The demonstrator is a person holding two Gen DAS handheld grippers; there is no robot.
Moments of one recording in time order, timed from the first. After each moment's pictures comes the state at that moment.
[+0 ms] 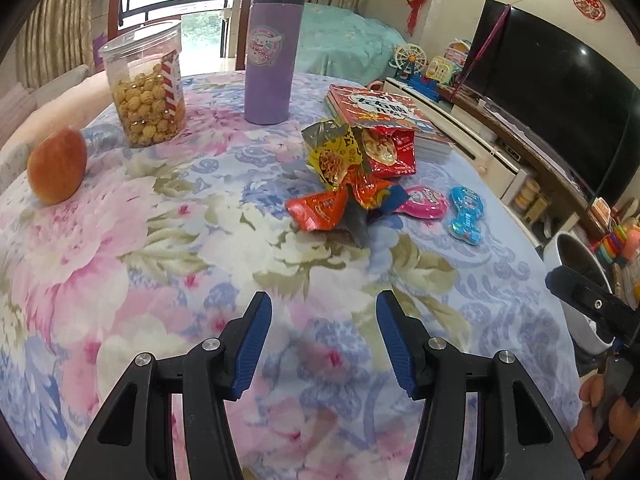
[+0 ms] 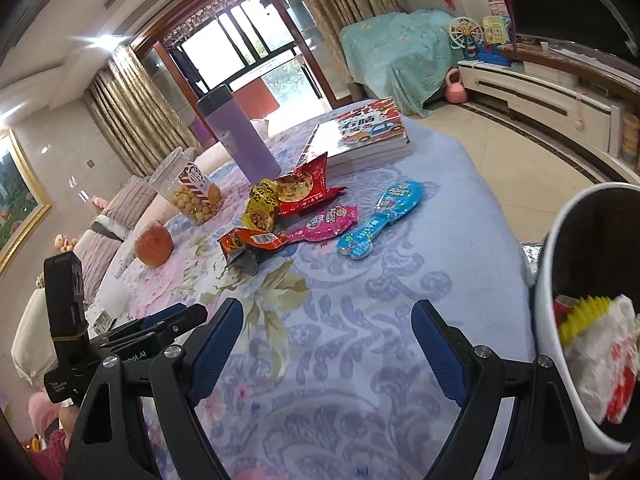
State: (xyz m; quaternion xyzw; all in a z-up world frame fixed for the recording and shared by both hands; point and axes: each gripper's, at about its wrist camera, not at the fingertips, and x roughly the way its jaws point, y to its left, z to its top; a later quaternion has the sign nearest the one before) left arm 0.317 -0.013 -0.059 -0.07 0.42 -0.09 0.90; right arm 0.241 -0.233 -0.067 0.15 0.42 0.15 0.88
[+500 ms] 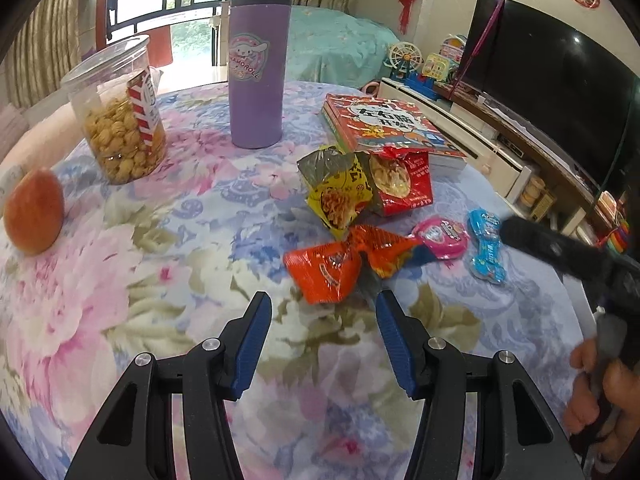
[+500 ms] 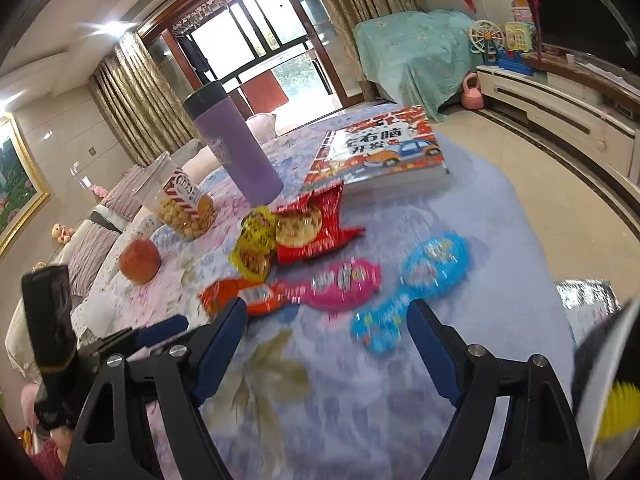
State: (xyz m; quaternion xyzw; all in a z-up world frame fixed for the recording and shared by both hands) left arm 0.373 -0.019 -0.069 -0.04 0.42 -0.10 0.90; right arm 0.326 -0.210 -0.078 0.14 0.42 0.18 0.88
